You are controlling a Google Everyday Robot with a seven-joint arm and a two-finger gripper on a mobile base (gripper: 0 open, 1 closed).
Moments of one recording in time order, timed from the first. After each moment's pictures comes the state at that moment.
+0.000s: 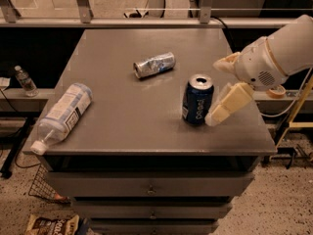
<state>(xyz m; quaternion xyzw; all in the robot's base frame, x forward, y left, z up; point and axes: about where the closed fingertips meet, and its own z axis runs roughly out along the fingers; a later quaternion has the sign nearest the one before) 0.504 -0.129 0.908 -0.58 0.74 0.17 0.31</state>
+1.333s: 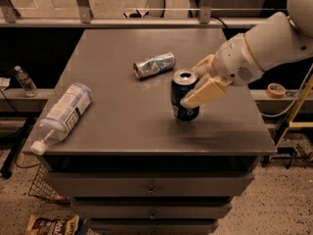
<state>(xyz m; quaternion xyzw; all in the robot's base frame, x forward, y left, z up) 0.509 -0.081 0.913 -0.61 0.69 0.21 0.32</state>
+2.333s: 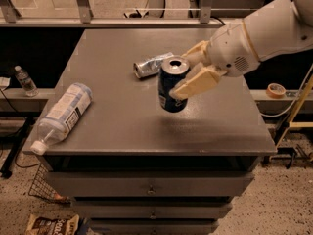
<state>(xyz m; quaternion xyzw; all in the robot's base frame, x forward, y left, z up) 0.500 -0.053 0.950 -0.63 0.65 0.23 0.36</state>
